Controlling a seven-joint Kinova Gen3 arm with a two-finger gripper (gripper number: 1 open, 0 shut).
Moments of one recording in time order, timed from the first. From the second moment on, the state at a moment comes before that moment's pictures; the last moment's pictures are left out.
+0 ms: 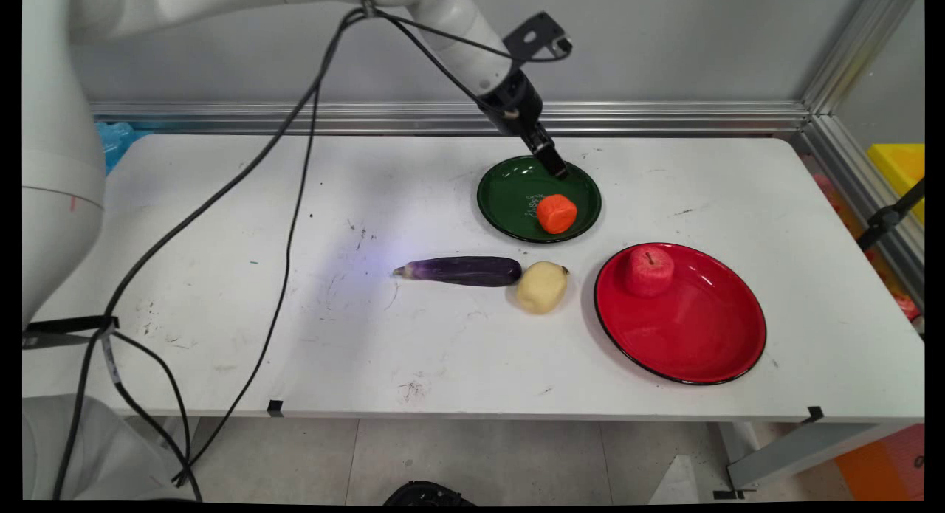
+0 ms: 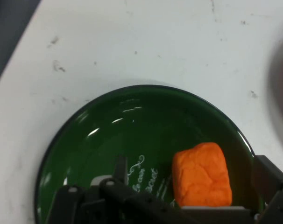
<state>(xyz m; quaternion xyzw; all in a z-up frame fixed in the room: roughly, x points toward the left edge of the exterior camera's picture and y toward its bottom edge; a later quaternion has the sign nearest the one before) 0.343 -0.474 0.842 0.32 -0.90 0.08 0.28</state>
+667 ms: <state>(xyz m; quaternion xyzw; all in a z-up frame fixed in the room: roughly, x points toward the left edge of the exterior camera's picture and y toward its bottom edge) 0.321 -0.496 0.784 0.31 -0.92 0.04 0.25</state>
